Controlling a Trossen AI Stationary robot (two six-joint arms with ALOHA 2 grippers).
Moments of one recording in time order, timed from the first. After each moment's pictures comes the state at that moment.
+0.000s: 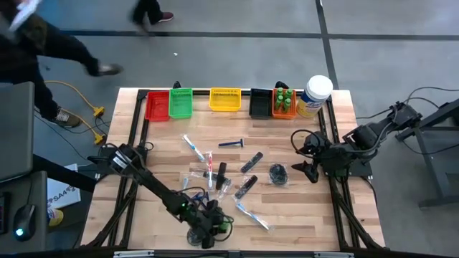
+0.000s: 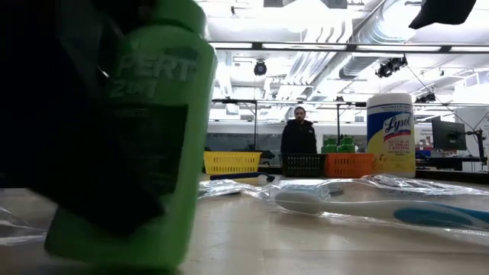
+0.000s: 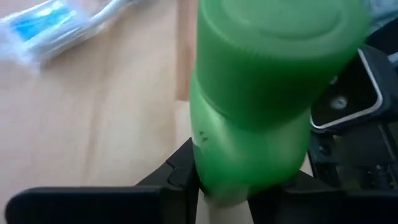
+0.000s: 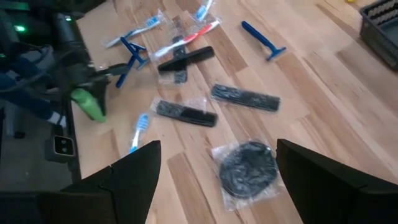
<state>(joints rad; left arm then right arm) -0.66 2.01 1.09 0.29 -0.24 -0.67 0.52 0.92 1.03 -0.98 0.41 0.91</state>
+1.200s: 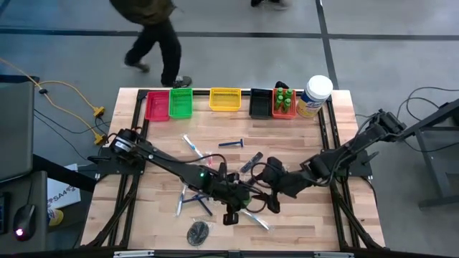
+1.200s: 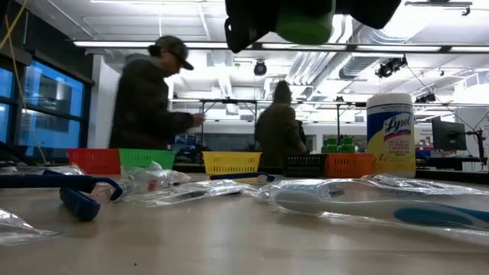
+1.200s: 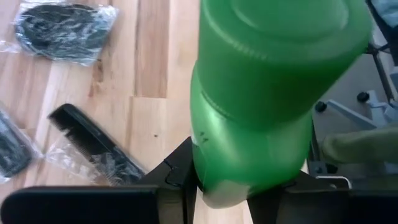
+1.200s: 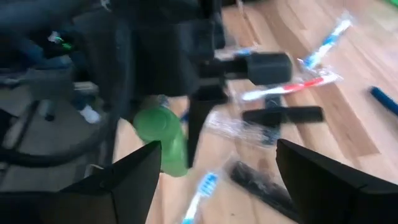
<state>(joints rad) -0.38 1.92 1.58 -0.41 -0.08 -0.42 0.51 1.40 1.03 -0.24 0.34 0.58</state>
